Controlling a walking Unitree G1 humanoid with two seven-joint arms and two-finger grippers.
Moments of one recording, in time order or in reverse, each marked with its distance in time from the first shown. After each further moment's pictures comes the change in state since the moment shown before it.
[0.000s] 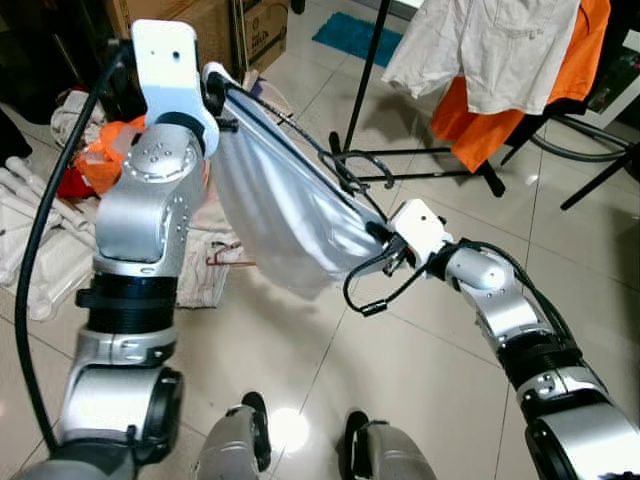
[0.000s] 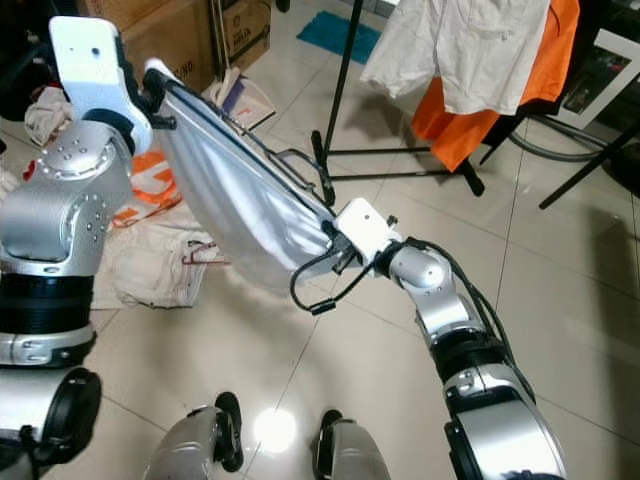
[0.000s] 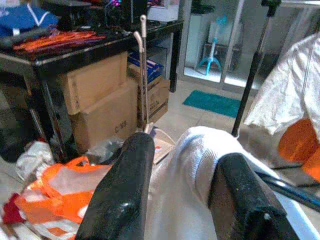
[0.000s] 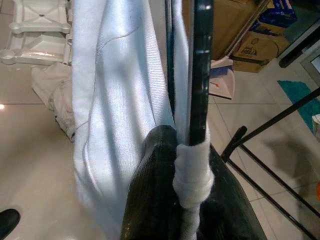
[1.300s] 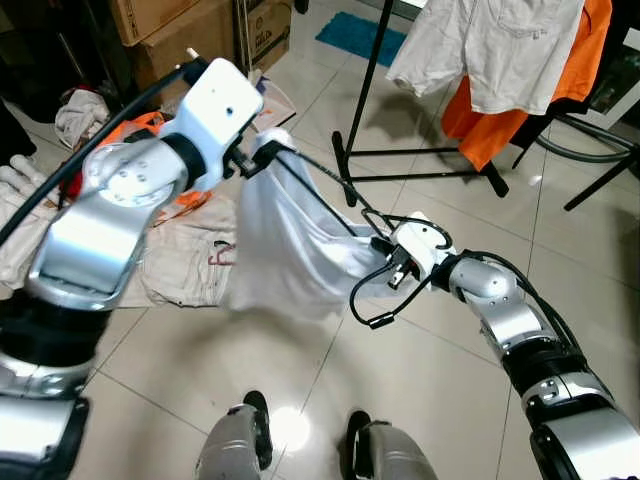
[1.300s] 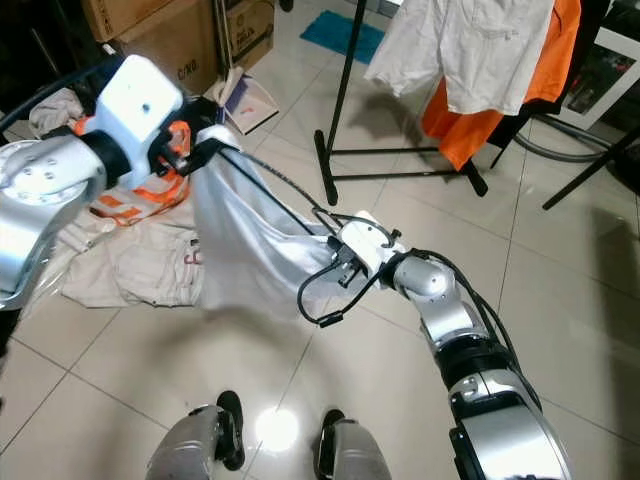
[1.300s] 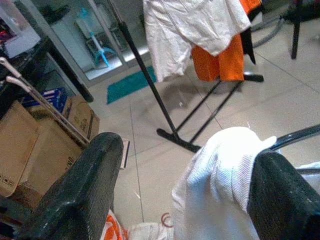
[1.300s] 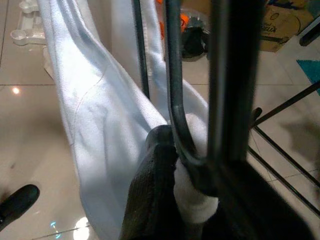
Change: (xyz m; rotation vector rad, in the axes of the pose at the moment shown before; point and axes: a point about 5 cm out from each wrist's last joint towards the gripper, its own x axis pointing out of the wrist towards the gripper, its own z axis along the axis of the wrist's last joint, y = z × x) left arm -0.036 -0.004 -0.003 0.495 0.042 -0.591; right arm -0.005 0.006 -0.016 0.027 0.080 0.040
